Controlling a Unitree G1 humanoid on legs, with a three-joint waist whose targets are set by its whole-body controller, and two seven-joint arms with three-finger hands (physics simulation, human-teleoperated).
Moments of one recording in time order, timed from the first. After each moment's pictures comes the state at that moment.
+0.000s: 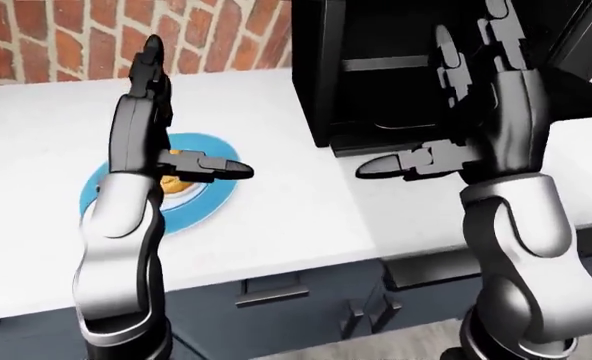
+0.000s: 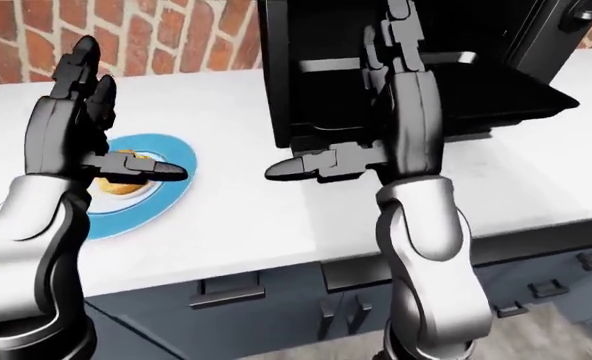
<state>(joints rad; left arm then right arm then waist) -0.55 0.24 0.16 -0.53 0.12 0.76 -0.11 -0.57 -0.16 -0.09 -0.77 0.13 0.77 -0.05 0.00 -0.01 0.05</state>
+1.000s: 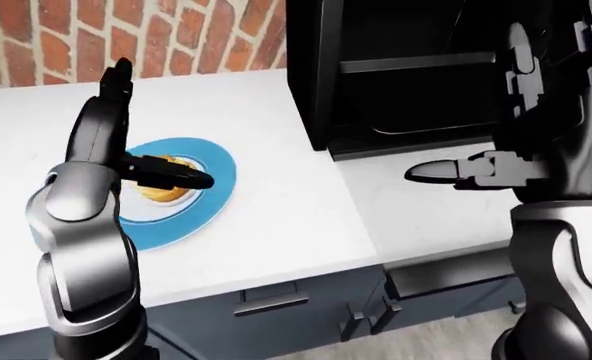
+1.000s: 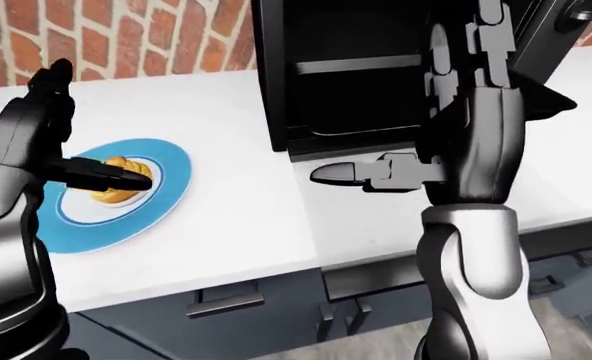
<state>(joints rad) -0.61 0.37 0.17 -0.50 0.50 1.02 -0.43 -0.46 -0.25 -0.23 -0.89 0.27 0.75 -0.15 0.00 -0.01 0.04</state>
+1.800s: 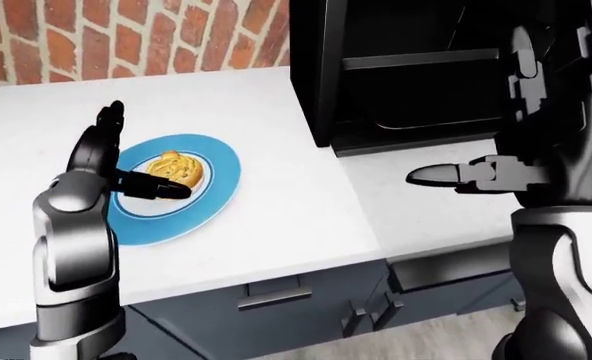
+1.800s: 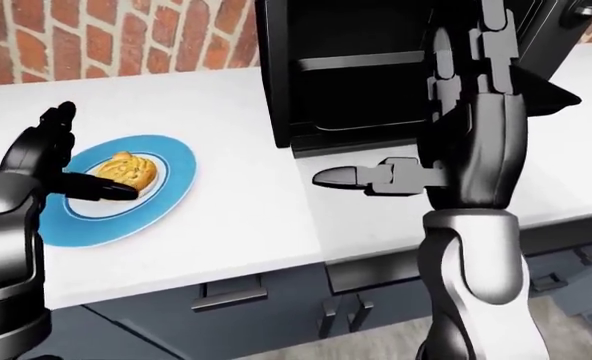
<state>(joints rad) -0.57 0.46 0.26 -0.12 0.36 0.82 -0.36 -0.44 -0.24 -0.23 -0.90 0.26 0.73 -0.14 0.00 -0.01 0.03</state>
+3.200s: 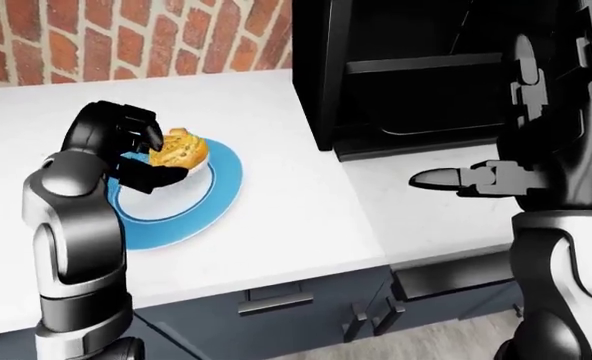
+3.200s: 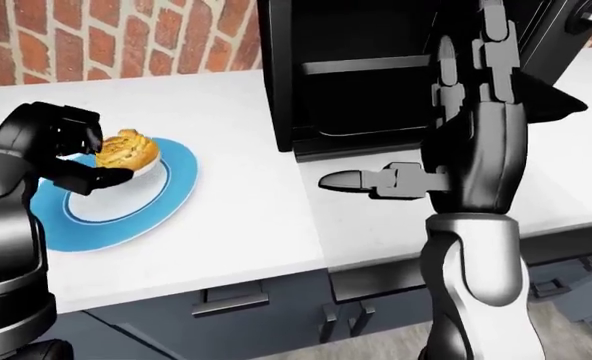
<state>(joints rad) -0.65 0.45 0.20 -0.23 0.55 0.91 -0.51 -0.40 -0.23 -0.25 -0.88 0.23 0.68 -0.12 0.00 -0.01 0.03</state>
